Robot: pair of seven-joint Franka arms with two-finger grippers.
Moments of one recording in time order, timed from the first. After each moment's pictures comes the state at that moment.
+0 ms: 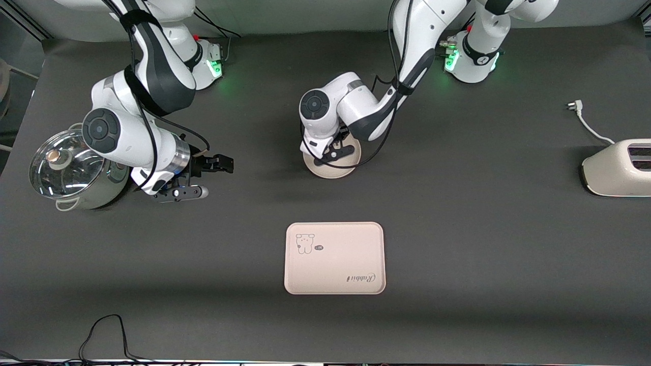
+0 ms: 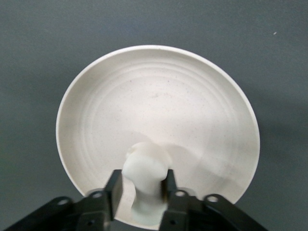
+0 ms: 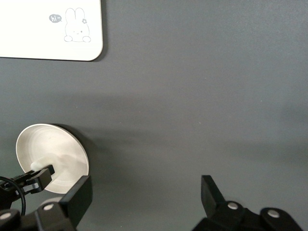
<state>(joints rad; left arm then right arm) -0.71 0.64 -0.27 -1.68 0.03 2.13 -1.30 0.04 0.17 0.29 -1.88 0.16 1.92 0.24</state>
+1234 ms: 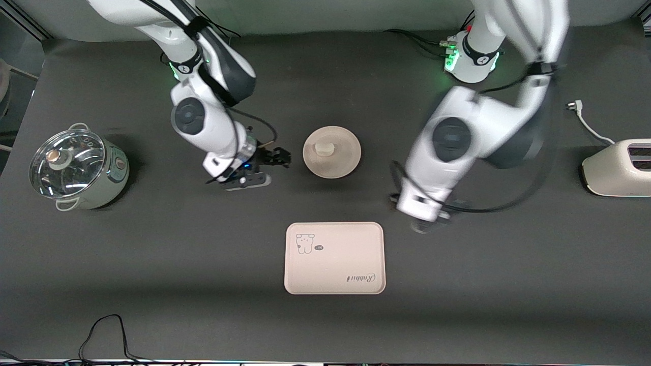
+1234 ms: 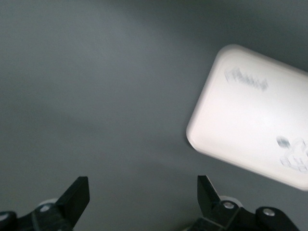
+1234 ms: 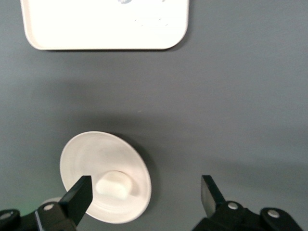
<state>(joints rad) -0.25 0.41 -0.17 -1.47 0.11 1.88 -0.79 0.05 0.29 0.57 -2.05 0.16 2.37 0.47</state>
